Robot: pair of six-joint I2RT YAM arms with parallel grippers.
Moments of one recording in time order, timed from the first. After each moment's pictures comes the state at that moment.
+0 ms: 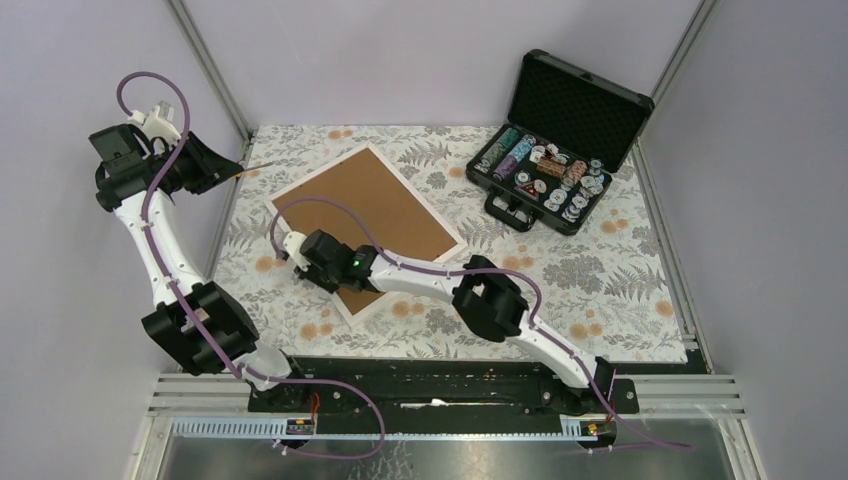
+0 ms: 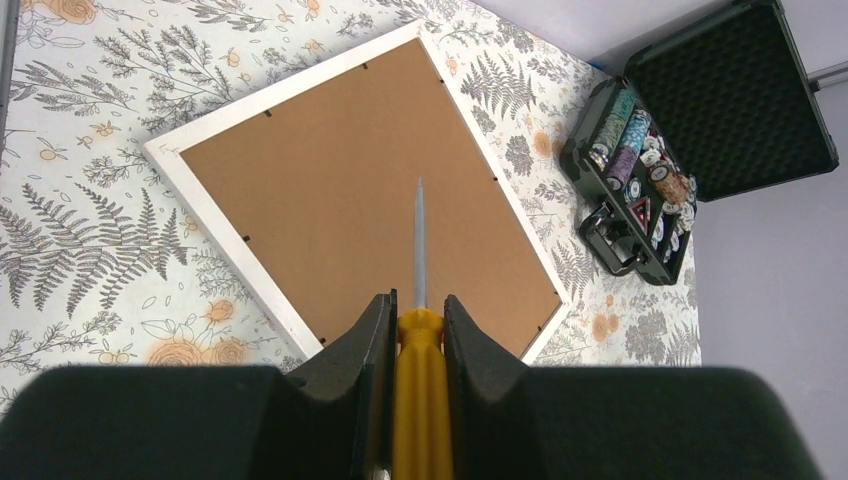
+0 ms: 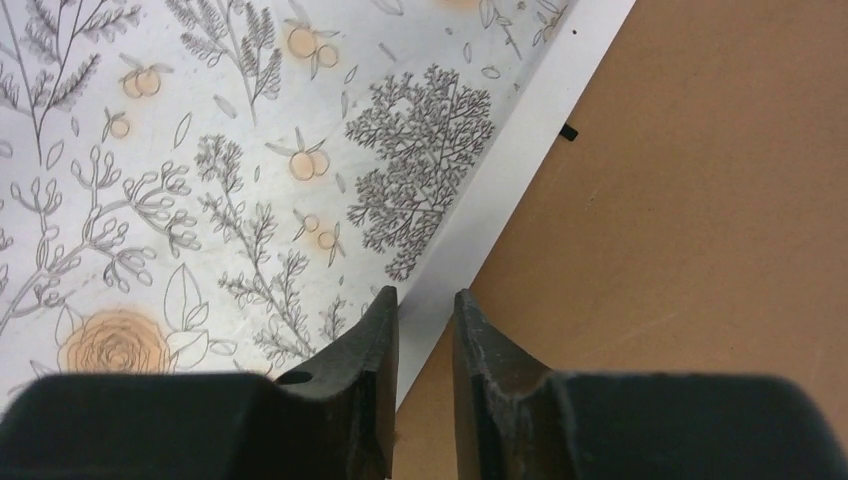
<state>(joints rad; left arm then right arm) 0.60 1.51 1.62 -0.82 0.86 -0.13 1.17 2.54 2.19 -0.40 0.03 -0.07</state>
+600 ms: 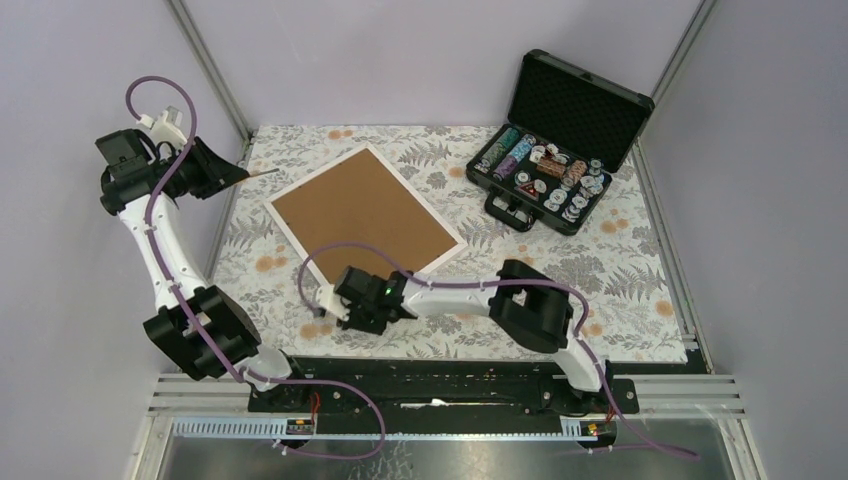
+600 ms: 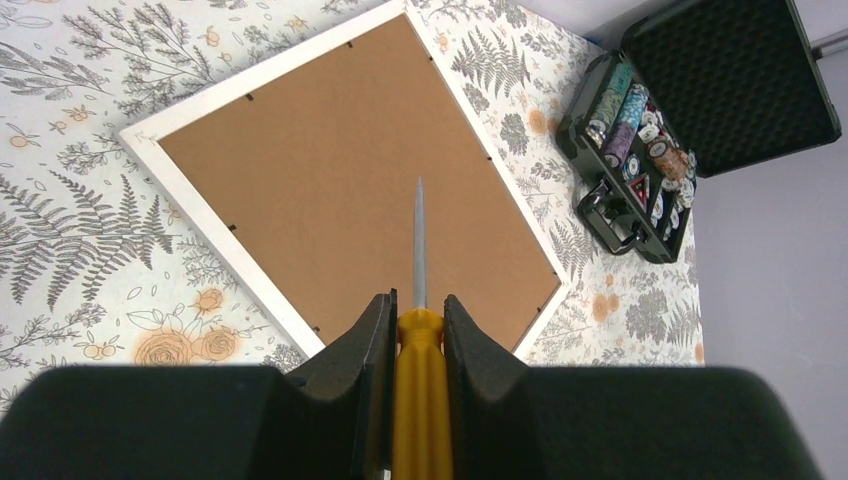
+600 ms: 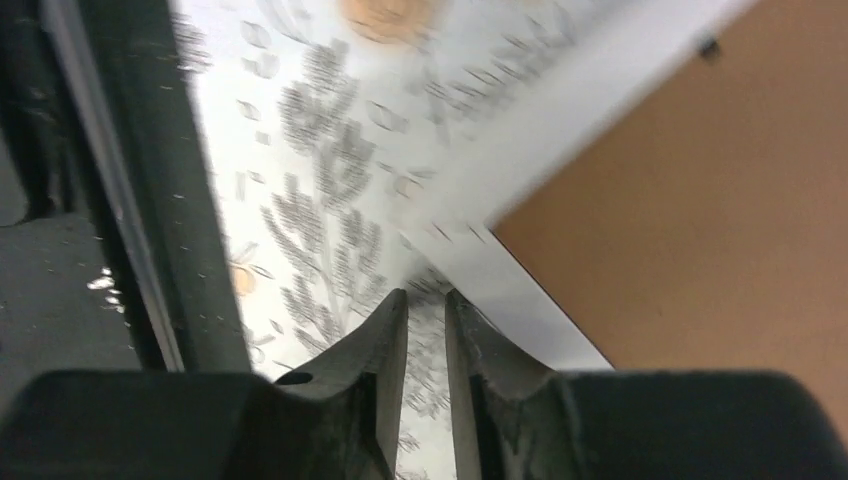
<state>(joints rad) 0.59 1.48 1.59 -0.85 0.88 -0.09 1.27 2.15 1.55 -0.41 -0.09 -0.28</state>
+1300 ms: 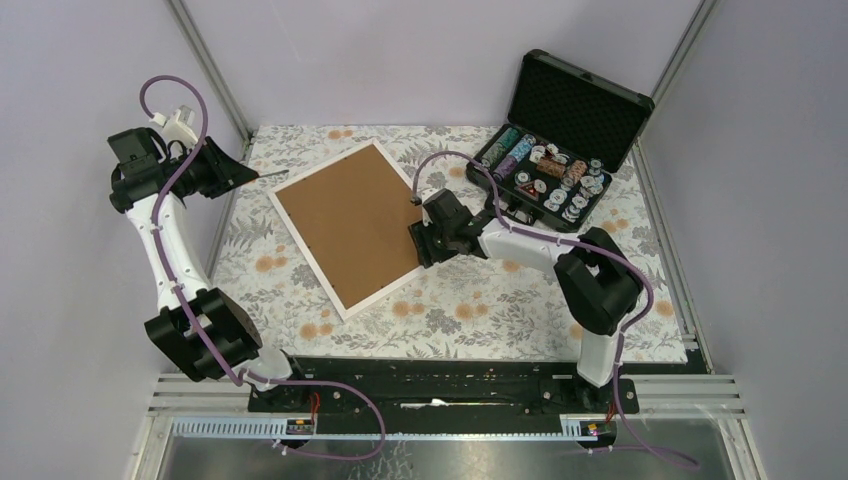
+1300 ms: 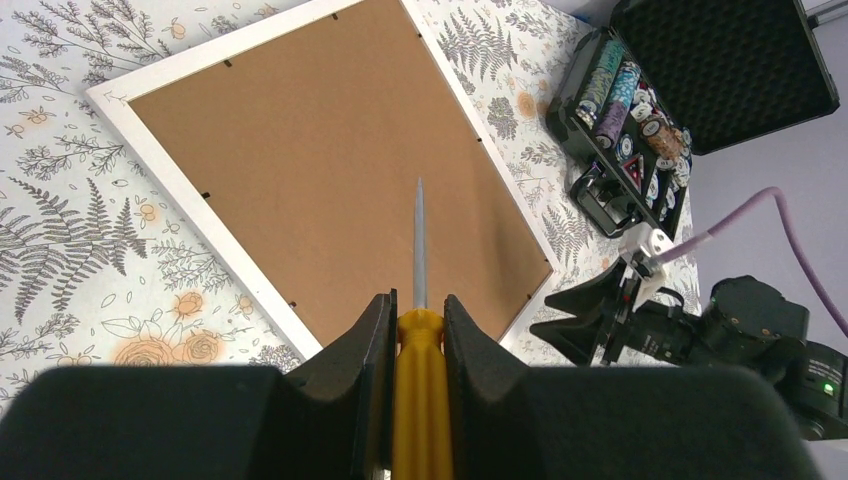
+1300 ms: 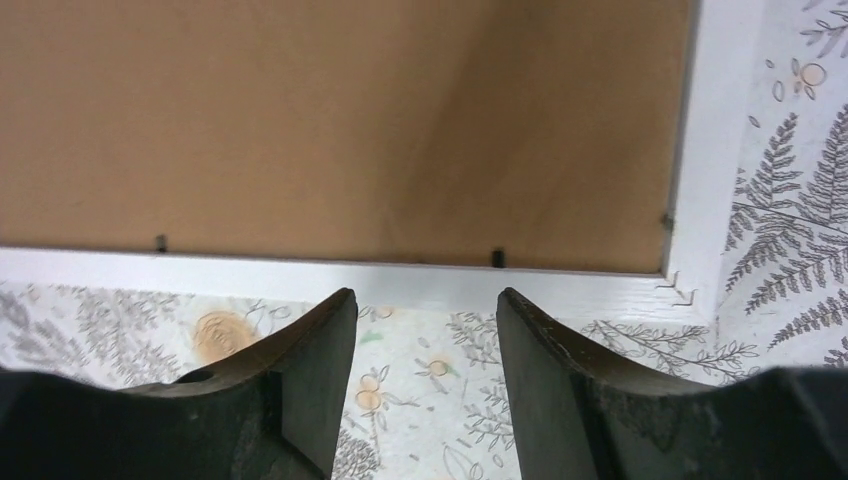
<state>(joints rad) 0.55 1.47 1.56 -0.84 0.88 -0.08 0.79 1.86 1.27 -0.32 -0.06 0.25</state>
